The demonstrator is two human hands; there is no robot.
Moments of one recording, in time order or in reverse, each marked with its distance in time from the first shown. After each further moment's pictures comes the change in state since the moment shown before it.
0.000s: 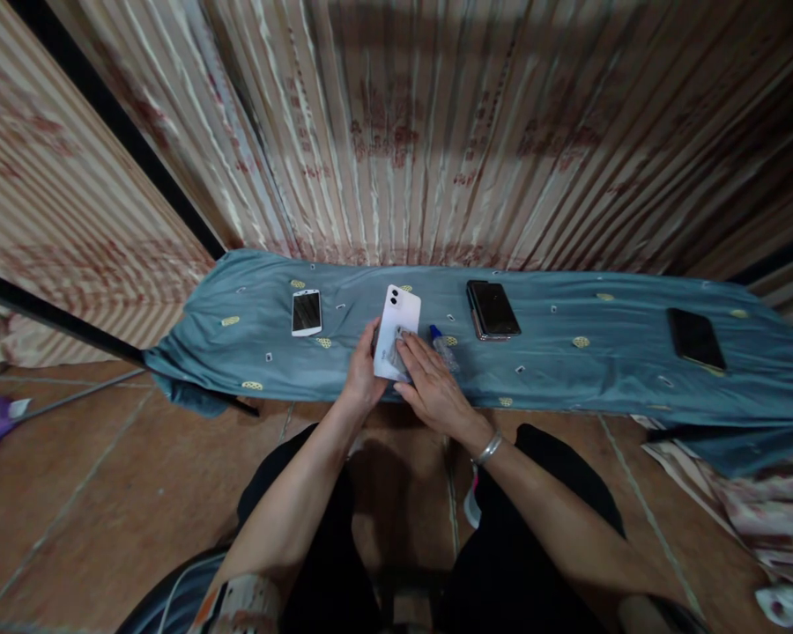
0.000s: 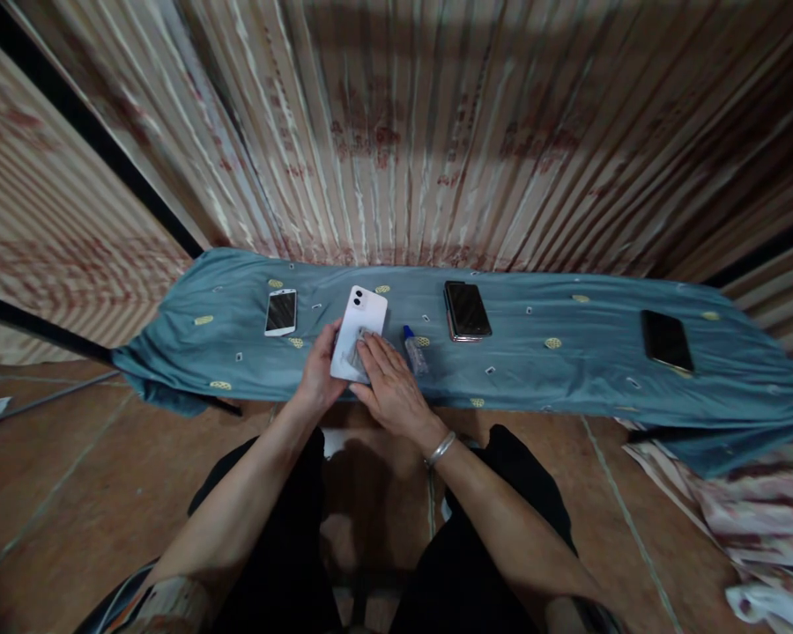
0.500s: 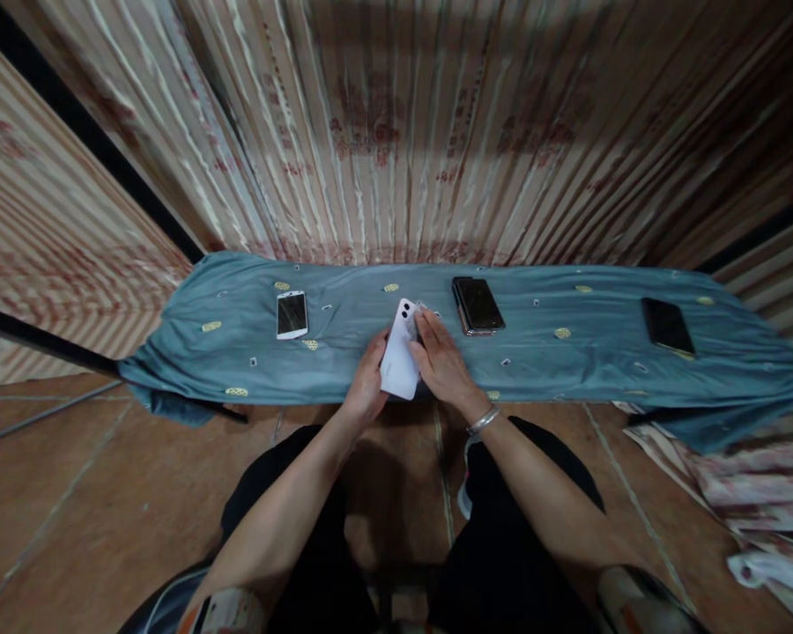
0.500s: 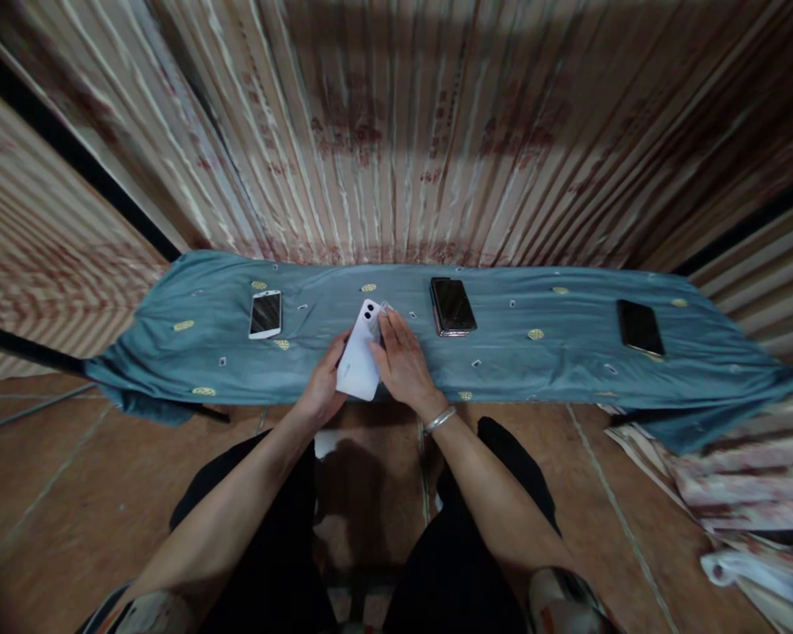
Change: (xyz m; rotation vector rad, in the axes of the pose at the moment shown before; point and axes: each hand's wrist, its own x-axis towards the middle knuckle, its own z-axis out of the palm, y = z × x) left_hand -0.017 -0.021 0.001 0.164 -0.086 -0.039; right_hand 0.013 0.042 -0.011 0.010 0.114 0.233
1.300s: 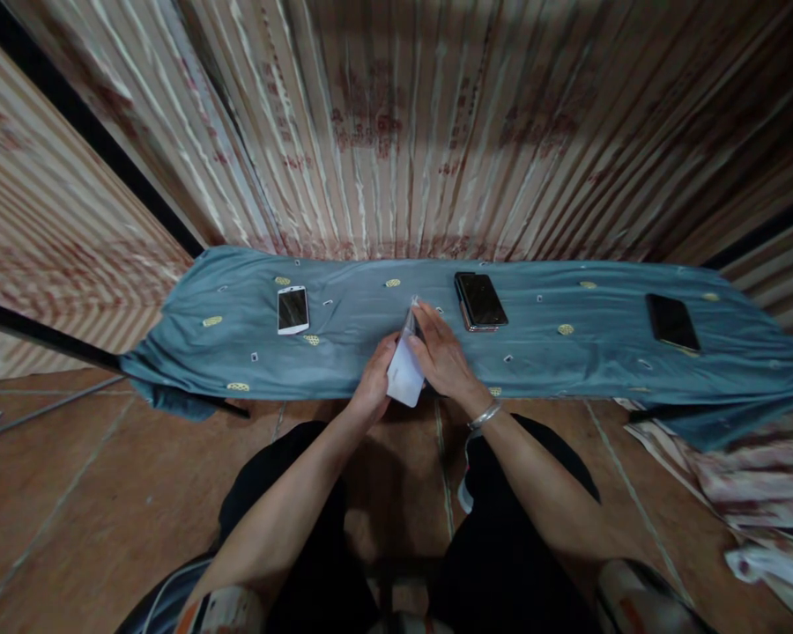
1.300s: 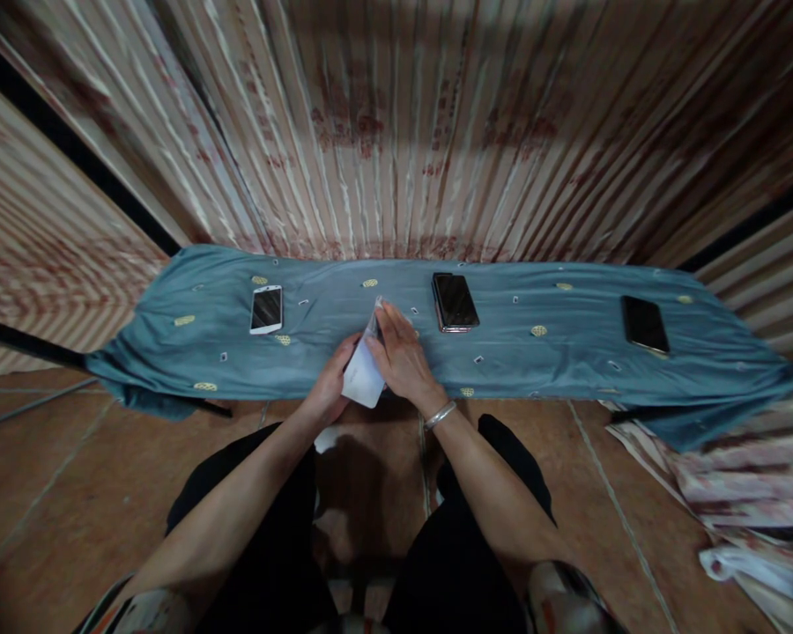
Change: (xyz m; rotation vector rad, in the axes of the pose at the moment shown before) left_hand 0.000 -0.016 -0.014 0.137 -0.078 0.000; right_hand 0.005 -0.006 -0.004 0.042 0.005 -0.050
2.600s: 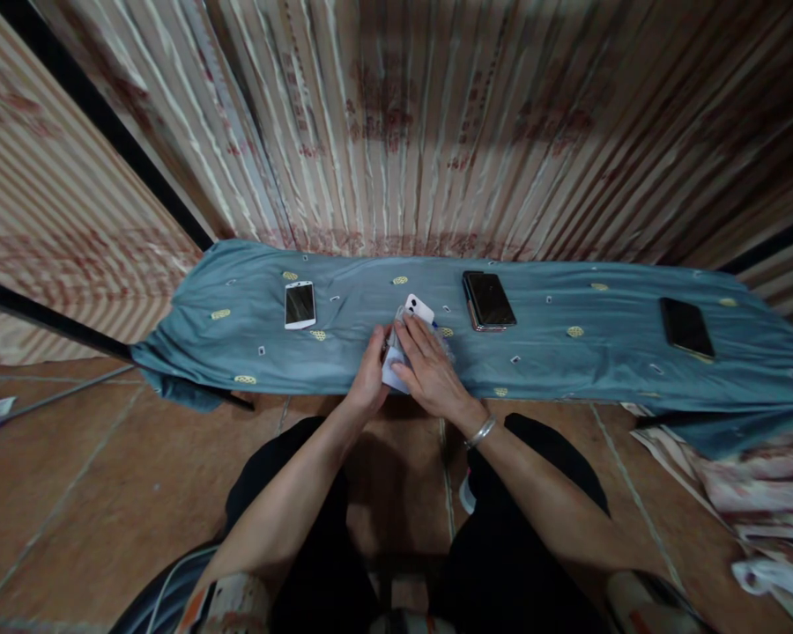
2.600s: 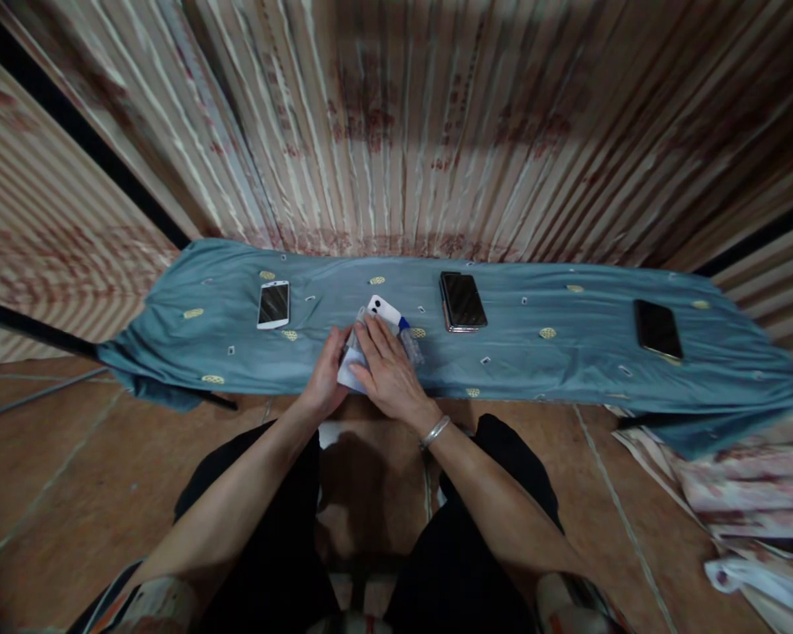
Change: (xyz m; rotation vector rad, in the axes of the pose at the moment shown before) left_hand -0.002 0.024 0.012 -0.249 0.063 -0.055; right_hand -0.016 -0.026 0.014 -0.049 -0.122 -0.120
